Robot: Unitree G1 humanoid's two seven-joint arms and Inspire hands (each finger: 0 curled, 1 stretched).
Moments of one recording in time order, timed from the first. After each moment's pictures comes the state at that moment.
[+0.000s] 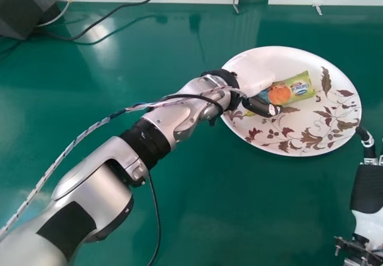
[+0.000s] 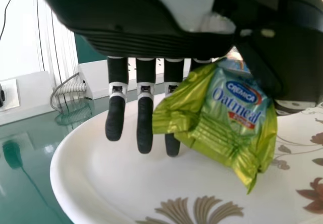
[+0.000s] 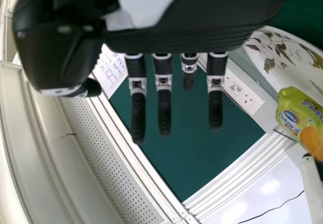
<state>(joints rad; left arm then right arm) -1.19 0.06 -0.75 0.79 1.00 -0.09 -0.24 0.35 0.07 -0.23 -0.25 0.88 -0.50 0.36</state>
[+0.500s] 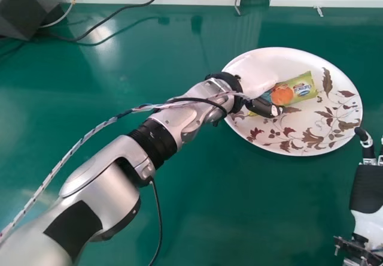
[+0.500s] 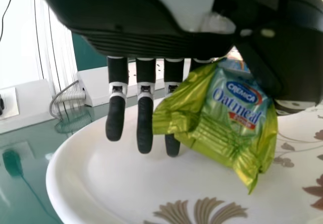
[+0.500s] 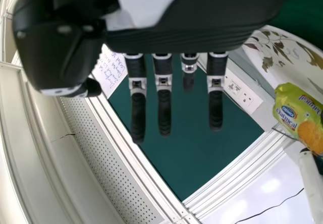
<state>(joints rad) -1.23 0.01 -0.79 0.92 1.01 -0.09 -0.14 0.35 0.07 -0.22 -0.24 0.88 -0.50 0.35</state>
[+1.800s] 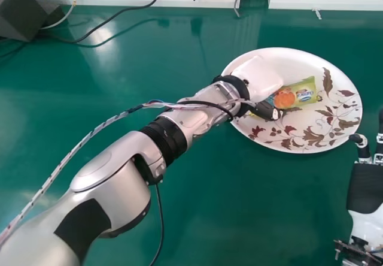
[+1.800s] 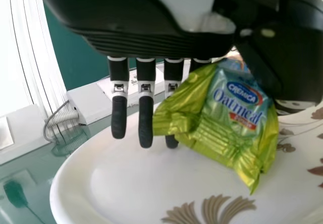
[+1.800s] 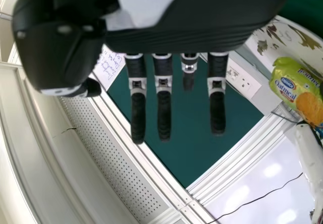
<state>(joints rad) -1.28 -0.03 -0.91 1.05 1.05 -0.11 -0.03 0.35 0.07 -0.23 -0.24 0.93 -0.47 0.43</state>
